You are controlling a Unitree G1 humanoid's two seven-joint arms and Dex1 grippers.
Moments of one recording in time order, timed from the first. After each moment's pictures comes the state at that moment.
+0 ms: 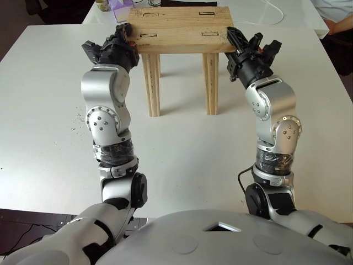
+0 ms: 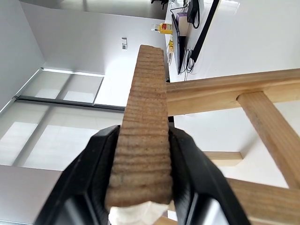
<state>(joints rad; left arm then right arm) -0.48 0.04 0.23 -0.22 -1.62 0.11 0.80 -0.41 0.06 -0.09 -0.26 1.59 0.31 -0.62</state>
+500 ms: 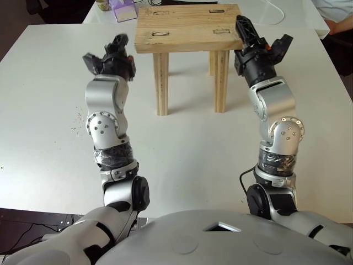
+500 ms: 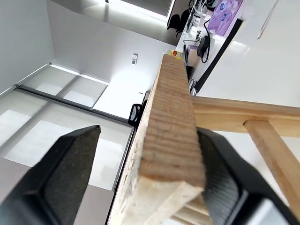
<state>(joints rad) -0.43 0.02 0.33 -0.15 -1.51 0.21 0.74 -0.40 0.04 -0.13 -0.26 1.39 0.35 -0.46</state>
